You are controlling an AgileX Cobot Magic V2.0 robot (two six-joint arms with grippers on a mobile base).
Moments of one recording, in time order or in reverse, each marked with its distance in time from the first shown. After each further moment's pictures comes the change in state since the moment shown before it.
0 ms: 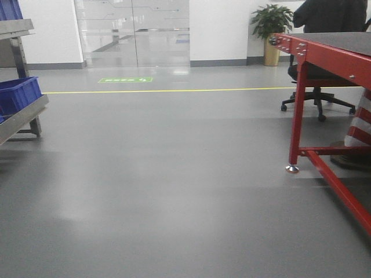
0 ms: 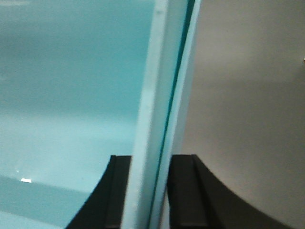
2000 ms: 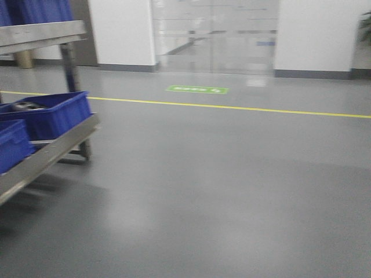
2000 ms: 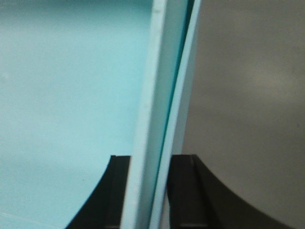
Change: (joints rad) left arm 0.000 0.000 0.000 0.002 -0.004 0.000; right arm 0.000 0.000 0.000 0.002 -0.011 0.000
